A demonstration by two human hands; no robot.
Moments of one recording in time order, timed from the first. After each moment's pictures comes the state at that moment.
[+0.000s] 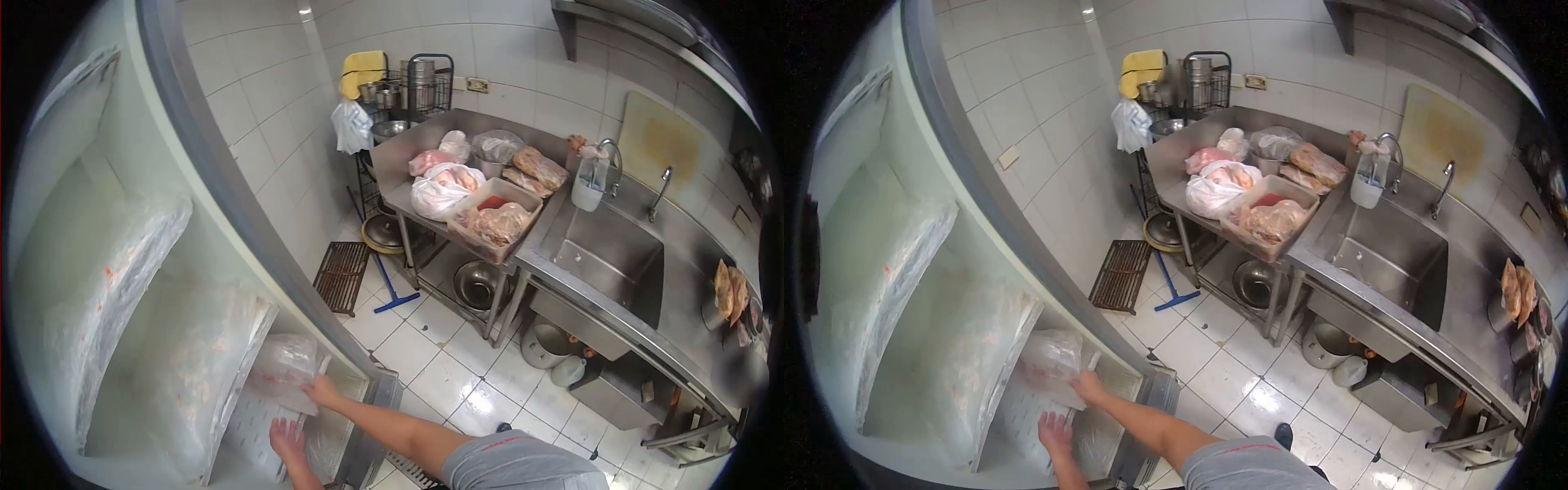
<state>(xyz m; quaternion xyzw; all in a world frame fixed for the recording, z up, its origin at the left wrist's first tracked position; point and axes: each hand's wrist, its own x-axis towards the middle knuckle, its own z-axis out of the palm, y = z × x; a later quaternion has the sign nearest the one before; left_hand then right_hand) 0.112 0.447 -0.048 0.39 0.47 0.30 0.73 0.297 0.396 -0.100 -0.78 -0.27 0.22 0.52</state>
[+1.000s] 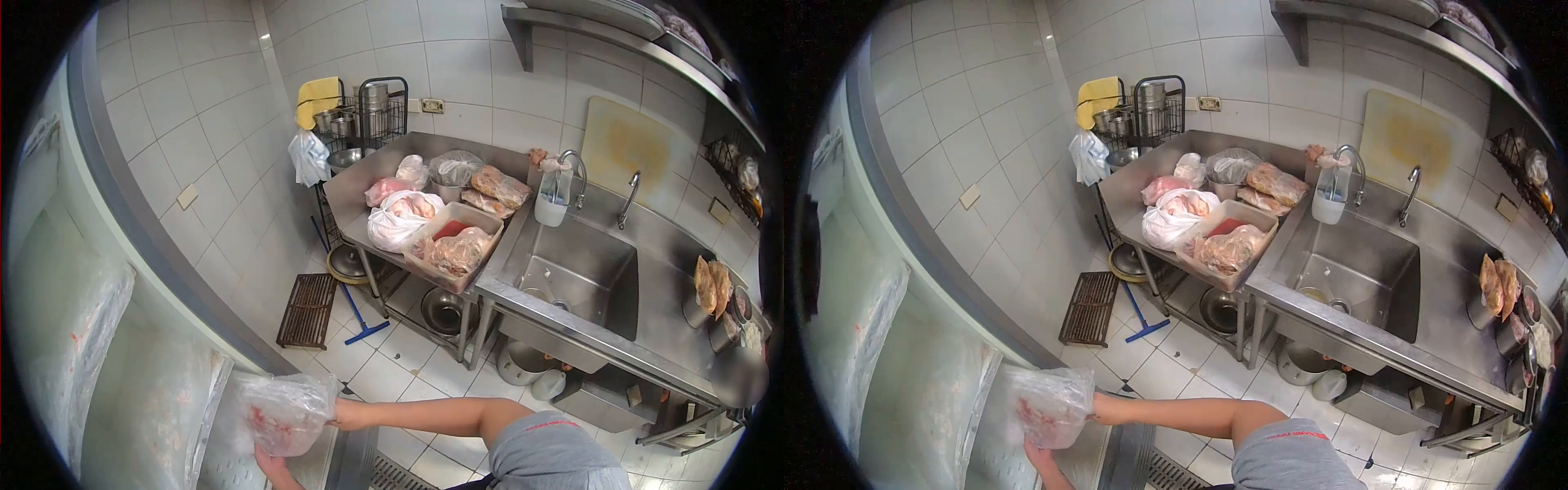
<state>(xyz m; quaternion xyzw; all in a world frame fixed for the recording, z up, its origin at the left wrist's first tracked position) 0.198 0.459 -0.078 0.33 0.17 0.28 0.89 0.390 0.224 -0.010 -0.55 -0.64 0.19 0.51</state>
